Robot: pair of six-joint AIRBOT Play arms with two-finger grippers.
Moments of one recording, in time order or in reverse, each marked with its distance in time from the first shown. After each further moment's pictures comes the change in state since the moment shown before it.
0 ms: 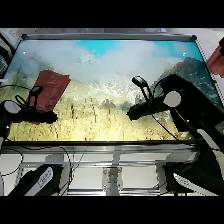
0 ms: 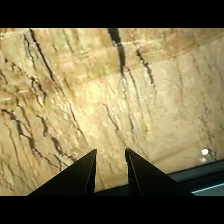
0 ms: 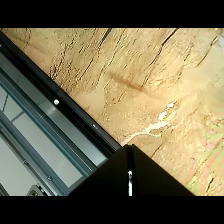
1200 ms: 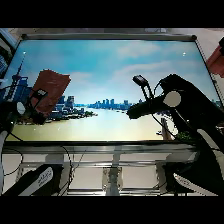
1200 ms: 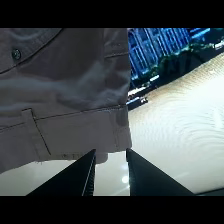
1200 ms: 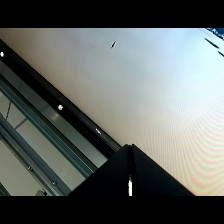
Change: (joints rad) left arm 0.000 -0.085 0.000 0.423 0.197 0.182; right arm 0.000 0.000 0.000 0.000 -0.011 0.043
